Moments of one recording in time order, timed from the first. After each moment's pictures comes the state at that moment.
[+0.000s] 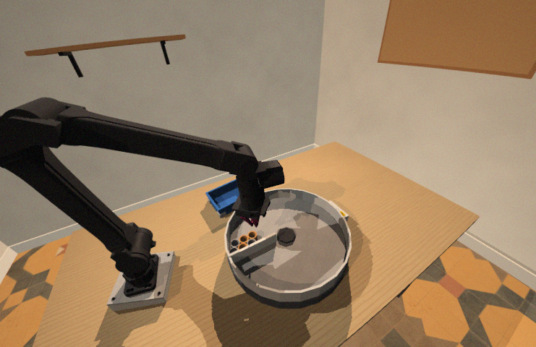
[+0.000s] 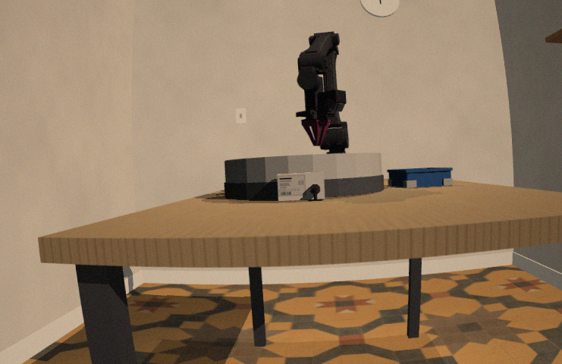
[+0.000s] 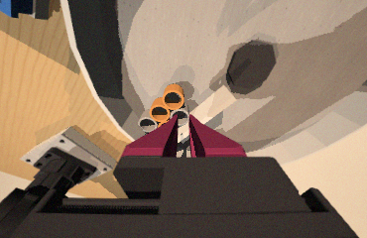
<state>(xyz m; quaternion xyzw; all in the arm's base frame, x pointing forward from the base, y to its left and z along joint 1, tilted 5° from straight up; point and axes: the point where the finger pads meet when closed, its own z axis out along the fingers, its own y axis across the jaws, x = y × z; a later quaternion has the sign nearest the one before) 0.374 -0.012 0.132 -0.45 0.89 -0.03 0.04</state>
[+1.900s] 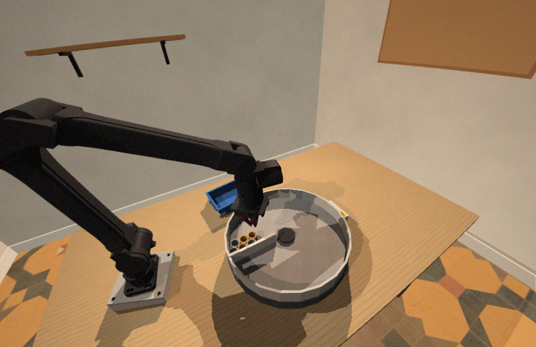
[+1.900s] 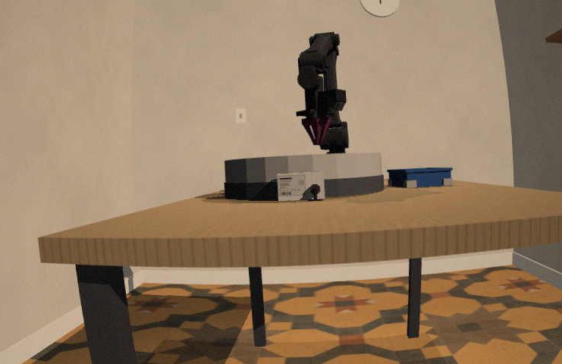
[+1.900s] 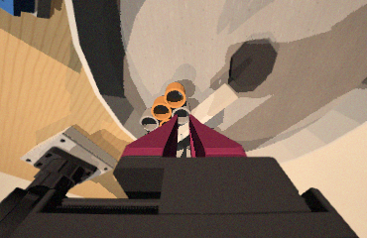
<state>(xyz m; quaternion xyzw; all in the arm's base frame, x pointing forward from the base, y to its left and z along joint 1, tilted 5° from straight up) 0.370 -0.012 0.134 -0.45 0.89 -0.03 0.05</state>
